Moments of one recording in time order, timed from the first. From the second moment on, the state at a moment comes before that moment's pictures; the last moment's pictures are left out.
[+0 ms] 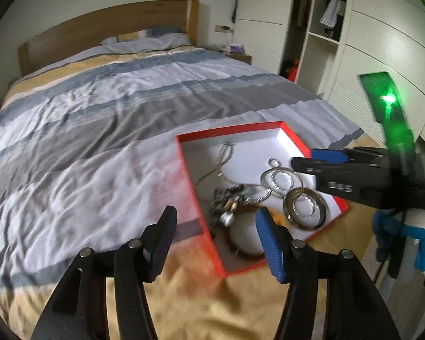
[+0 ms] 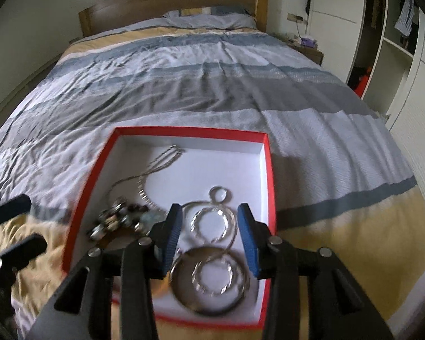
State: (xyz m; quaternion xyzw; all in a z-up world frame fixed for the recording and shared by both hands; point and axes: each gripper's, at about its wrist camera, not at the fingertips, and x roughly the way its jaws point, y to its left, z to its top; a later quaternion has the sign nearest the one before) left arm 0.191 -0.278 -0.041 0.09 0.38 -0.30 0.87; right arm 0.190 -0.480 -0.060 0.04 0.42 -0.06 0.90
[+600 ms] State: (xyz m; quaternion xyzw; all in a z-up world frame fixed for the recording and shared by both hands) left arm 0.108 -0.071 -0.012 0.00 0.39 -0.09 0.92; right arm 0.092 -0.355 -0.057 0.03 0.44 0.06 0.90
